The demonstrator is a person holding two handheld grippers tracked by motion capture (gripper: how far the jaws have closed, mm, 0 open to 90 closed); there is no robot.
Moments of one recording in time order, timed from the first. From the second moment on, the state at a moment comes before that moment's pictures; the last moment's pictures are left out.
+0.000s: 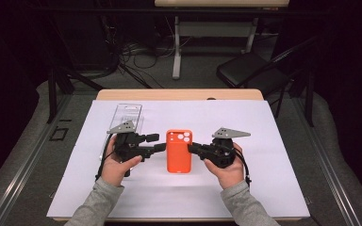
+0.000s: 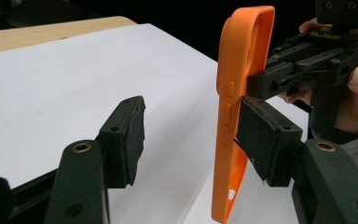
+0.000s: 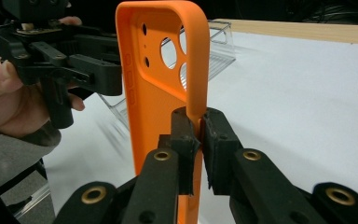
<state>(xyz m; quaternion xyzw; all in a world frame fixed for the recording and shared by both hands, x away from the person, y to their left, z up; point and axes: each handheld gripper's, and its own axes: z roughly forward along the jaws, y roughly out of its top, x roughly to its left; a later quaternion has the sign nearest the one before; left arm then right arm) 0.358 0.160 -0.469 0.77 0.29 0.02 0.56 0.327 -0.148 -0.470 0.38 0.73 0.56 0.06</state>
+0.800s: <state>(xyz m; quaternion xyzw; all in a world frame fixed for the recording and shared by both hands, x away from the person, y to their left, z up) 0.342 0.163 -0.459 0.78 0.33 0.09 0.52 0.334 -0.149 -0.472 0.38 0.75 0.53 0.12</state>
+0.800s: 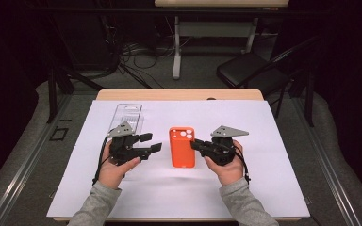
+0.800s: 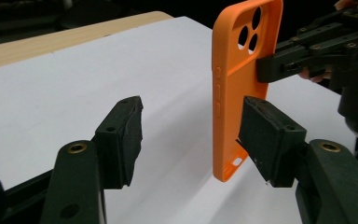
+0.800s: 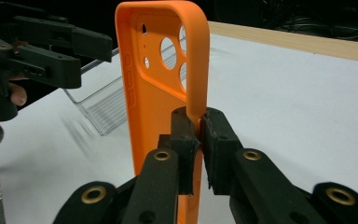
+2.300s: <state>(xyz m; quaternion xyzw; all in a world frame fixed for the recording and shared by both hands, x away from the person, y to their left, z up) 0.336 0.137 -0.429 0.81 0.32 0.18 0.46 0.322 -0.149 -0.469 0.39 0.74 0.52 0.15</state>
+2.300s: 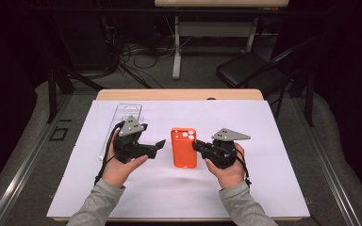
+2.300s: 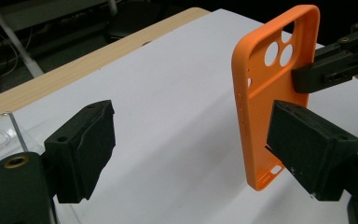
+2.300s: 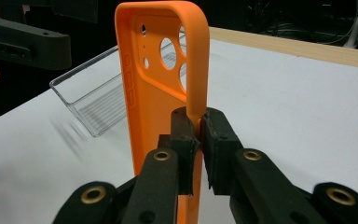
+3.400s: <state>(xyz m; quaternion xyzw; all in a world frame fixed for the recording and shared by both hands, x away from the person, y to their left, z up) 0.338 0.102 -0.414 0.84 0.28 0.21 0.43 0.320 -0.146 -0.469 0.39 0.74 0.52 0.15</state>
